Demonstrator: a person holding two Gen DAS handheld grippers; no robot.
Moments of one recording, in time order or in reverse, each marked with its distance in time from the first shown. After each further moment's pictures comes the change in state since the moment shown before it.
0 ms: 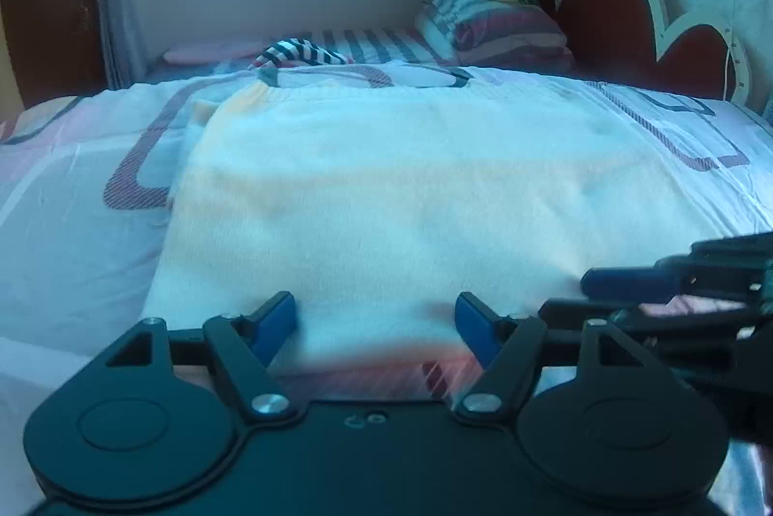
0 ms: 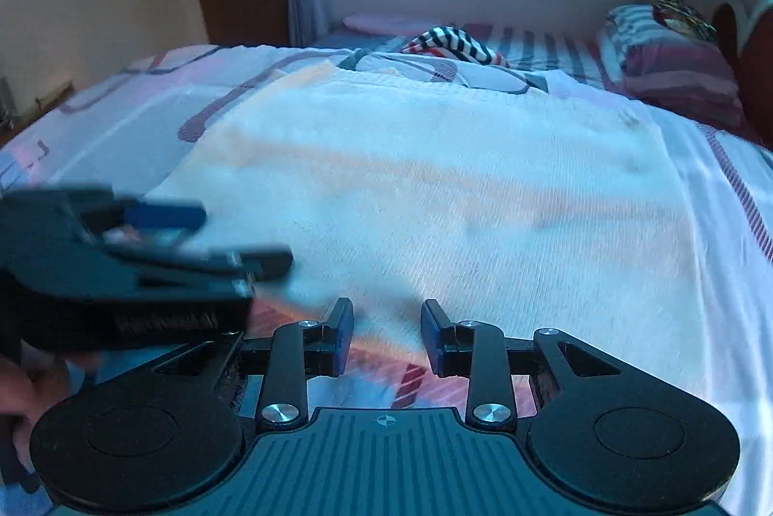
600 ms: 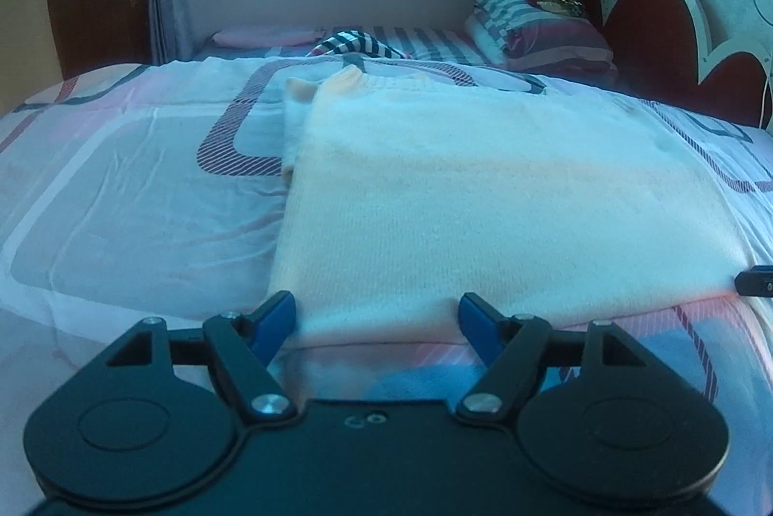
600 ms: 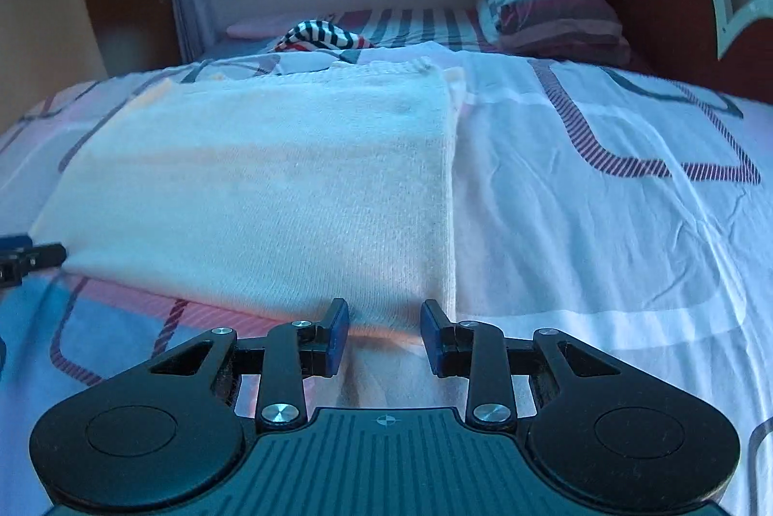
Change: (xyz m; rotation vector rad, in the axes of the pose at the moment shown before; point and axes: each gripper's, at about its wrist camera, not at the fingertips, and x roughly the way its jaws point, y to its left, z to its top) left arm -0.020 0.055 -0.009 -0.101 0.029 0.060; right arm -0.058 -0.097 -0.028 0.198 0.021 -0.187
